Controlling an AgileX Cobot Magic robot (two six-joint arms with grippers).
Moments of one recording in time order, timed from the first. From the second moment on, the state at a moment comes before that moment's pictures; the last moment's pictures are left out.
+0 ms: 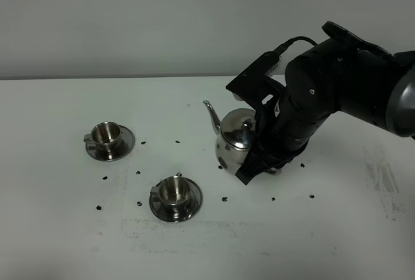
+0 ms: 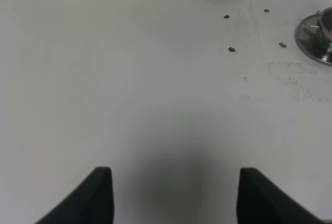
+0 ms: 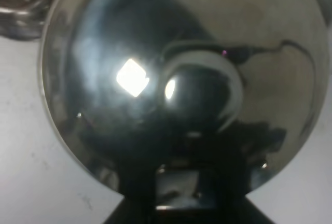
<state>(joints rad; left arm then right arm) 0.10 0.01 -0.46 -0.13 1.06 0.13 0.53 1.81 -1.43 -0.10 0.94 -0.22</state>
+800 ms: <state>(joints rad) 0.10 0.01 -0.46 -0.13 1.06 0.13 0.63 1.89 -1.43 -0.42 0.94 -0.46</state>
